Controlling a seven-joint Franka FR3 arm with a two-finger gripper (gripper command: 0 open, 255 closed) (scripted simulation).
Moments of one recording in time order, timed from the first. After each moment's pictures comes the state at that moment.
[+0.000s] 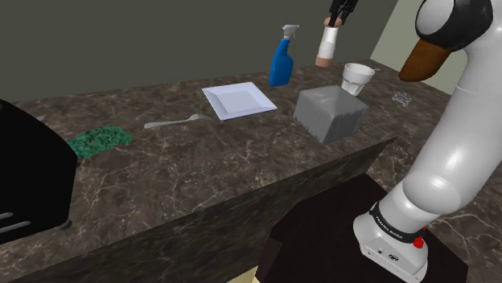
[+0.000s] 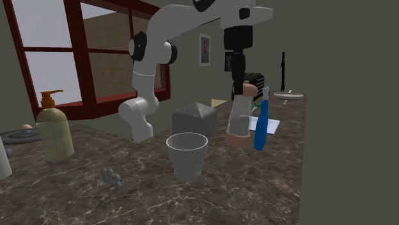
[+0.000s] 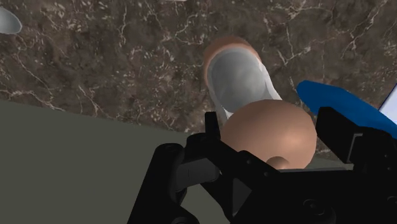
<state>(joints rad) -0.19 0.25 -0.49 -1.21 0.18 1.49 -0.61</state>
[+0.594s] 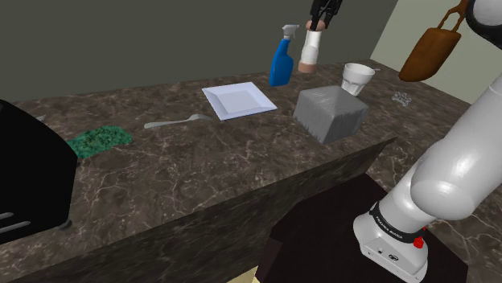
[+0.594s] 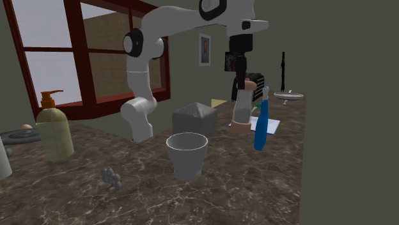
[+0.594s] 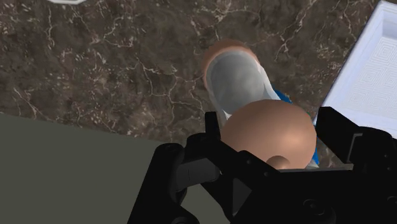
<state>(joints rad) -0.01 0.03 -0.39 -1.48 0.05 1.58 -0.37</state>
